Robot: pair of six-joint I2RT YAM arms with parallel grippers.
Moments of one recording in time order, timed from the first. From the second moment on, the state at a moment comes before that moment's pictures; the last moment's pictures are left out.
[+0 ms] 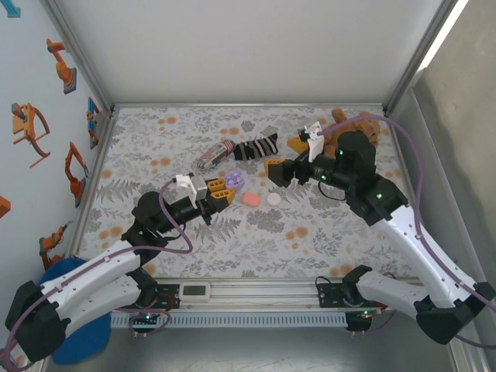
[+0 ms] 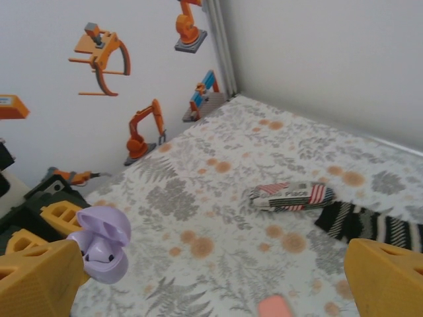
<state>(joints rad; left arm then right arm) -0.77 0.84 0.44 0.54 0.42 -0.10 0.59 1.02 1.17 -0.40 -0.43 0.17</state>
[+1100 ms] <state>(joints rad) -0.77 0.87 0.44 0.60 0.44 -0.12 0.72 1.24 1.11 -0.18 -0.83 0.43</state>
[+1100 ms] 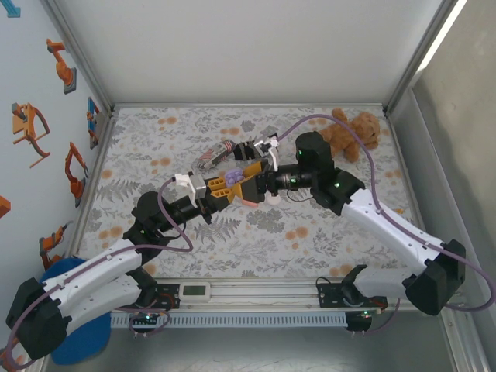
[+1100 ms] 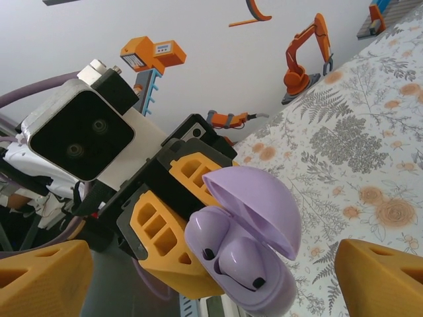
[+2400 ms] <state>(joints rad) -0.78 0.83 0.44 0.57 0.44 -0.12 0.74 1.14 1.18 -0.35 -0.74 0.23</state>
